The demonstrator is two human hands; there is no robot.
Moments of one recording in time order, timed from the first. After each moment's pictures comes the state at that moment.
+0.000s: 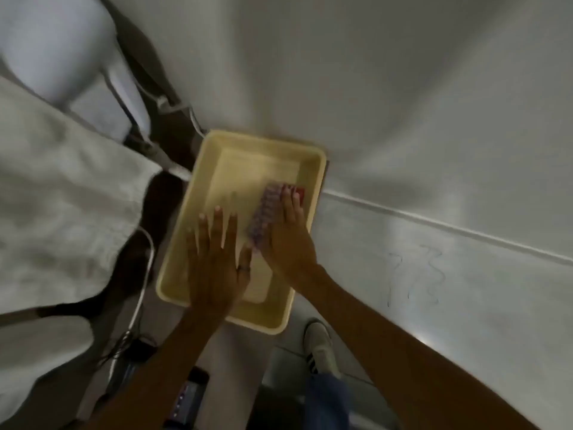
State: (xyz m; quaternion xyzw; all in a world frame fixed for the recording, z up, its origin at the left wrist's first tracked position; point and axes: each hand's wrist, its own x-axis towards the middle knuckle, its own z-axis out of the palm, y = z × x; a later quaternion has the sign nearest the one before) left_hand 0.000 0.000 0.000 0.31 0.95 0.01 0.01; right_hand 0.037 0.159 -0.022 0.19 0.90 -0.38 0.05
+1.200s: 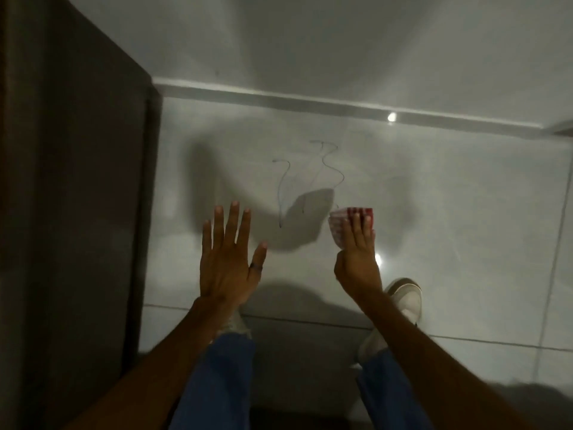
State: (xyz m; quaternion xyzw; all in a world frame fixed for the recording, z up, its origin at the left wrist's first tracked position) left_hand 0.320 0.162 -0.265 0.43 0.89 -0.01 0.18; right_hand 0.524 0.335 -0.301 0.43 0.83 -0.34 0.11
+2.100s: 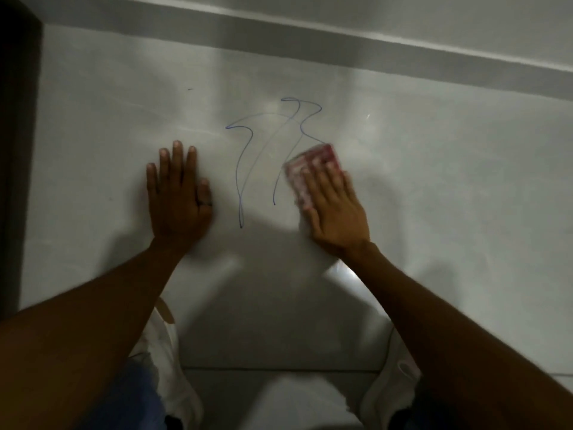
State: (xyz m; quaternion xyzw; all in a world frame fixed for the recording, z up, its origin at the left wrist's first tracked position) left_hand 0.264 0.207 -0.514 0.39 0.91 0.10 0.02; right_hand 0.506 0.400 -0.490 0.29 0.95 -0.13 0.05
